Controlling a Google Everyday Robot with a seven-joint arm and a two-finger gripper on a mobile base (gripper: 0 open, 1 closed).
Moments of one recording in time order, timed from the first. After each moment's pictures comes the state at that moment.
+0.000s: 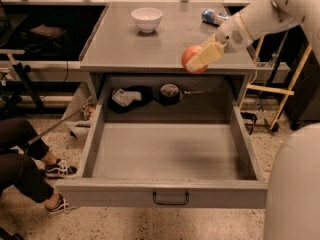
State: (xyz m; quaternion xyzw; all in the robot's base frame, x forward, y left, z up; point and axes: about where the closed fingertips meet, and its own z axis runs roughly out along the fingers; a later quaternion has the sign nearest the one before) arm 0.670 -0.121 0.896 -0.51 0.76 0.27 0.30
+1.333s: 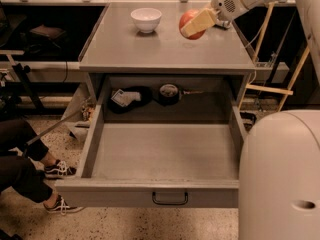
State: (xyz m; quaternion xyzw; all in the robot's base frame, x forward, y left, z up) arm 0.743 -0.112 0.969 -0.47 0.77 0.20 0.39
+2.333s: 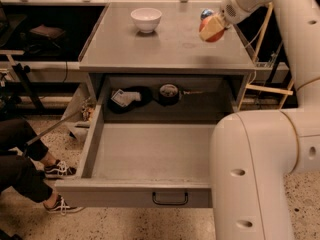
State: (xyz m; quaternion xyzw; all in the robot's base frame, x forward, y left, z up) arm 0.814 -0.192 0.925 -0.39 0.85 0.04 0.35
